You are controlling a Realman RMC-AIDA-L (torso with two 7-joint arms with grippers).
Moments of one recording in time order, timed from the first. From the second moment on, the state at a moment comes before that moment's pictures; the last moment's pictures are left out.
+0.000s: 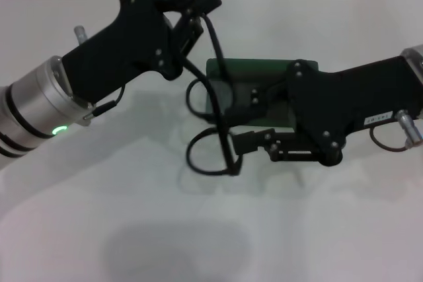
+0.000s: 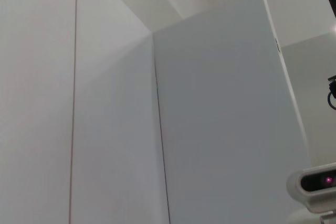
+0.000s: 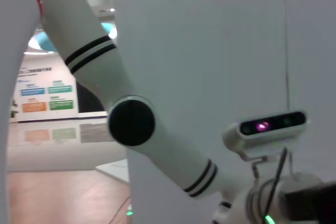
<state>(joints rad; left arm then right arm) -0.53 -2.10 0.92 0.27 1.19 1.83 -0.70 0.71 2.02 -1.28 -0.79 -1.47 -1.80 1.38</state>
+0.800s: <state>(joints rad) -0.55 -2.10 0.94 0.37 1.02 1.91 -0.69 0.63 2.02 -1.07 -0.47 -1.30 -1.69 1.55</state>
